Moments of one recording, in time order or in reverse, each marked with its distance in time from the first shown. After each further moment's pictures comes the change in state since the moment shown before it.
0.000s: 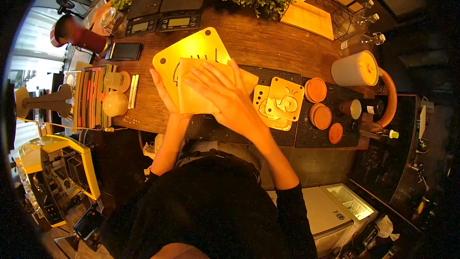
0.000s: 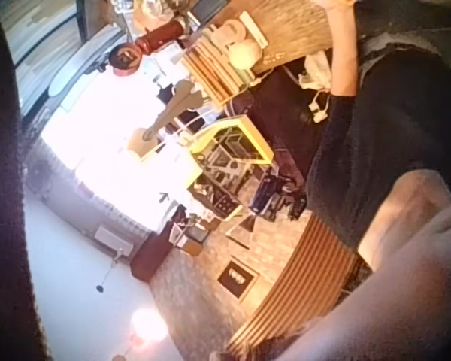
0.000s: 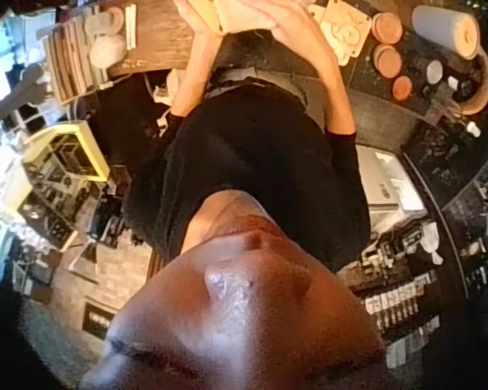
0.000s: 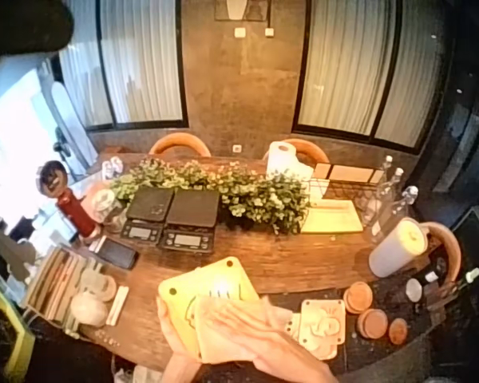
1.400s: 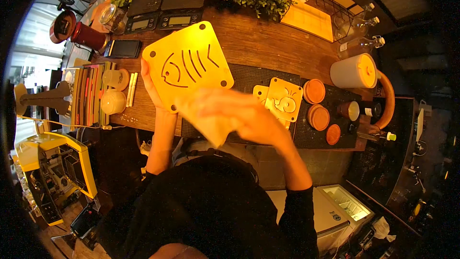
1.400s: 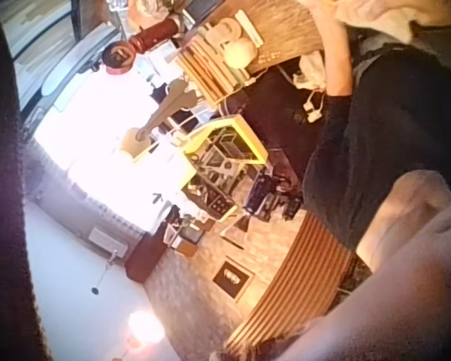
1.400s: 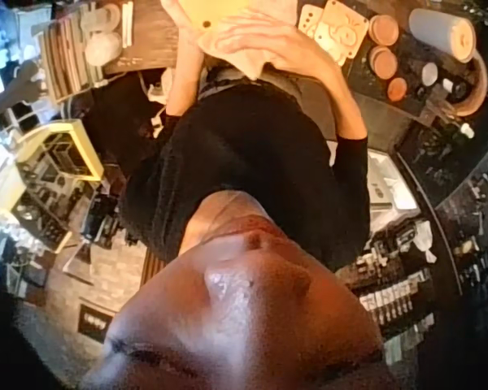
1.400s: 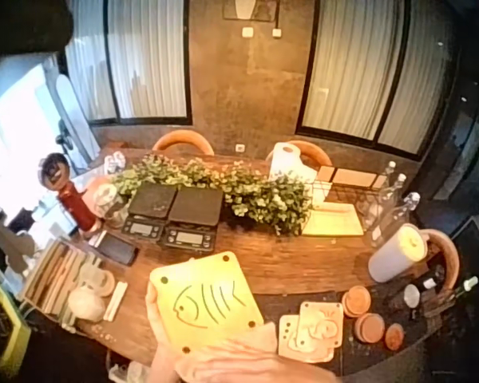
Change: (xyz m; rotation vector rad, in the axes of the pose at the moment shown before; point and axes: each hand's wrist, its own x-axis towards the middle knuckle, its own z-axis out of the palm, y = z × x) left_hand 0.014 0.023 0.030 0.202 0.218 -0.017; right_hand -0.017 0.006 -0.035 0.615 -0.110 -0.167
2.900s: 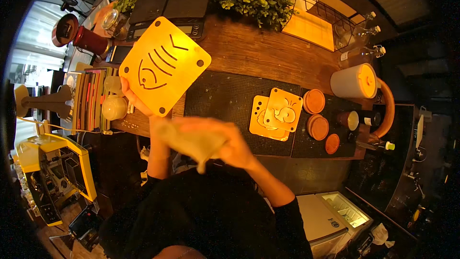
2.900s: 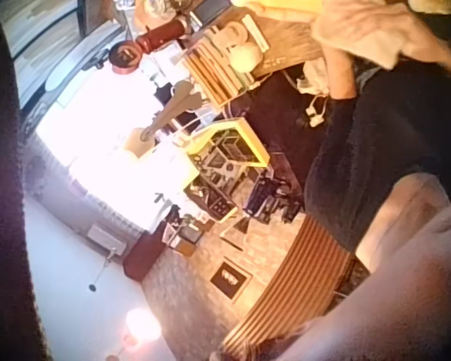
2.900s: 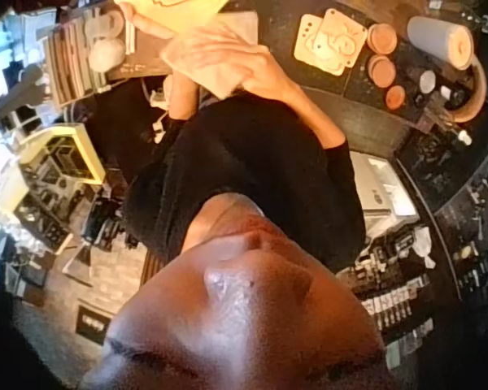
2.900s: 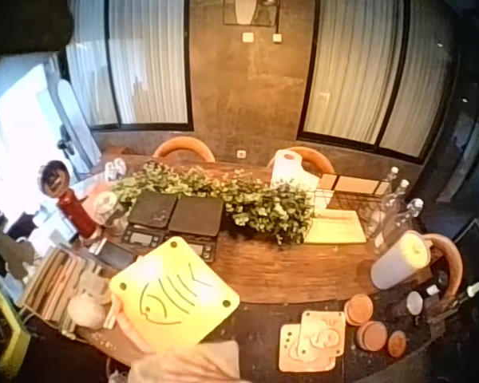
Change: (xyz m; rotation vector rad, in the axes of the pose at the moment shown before) left_hand 0.007 0.020 -0.002 -0.020 -0.055 0.350; right_hand -0.003 0.010 0.059 0.882 0.207 0.068
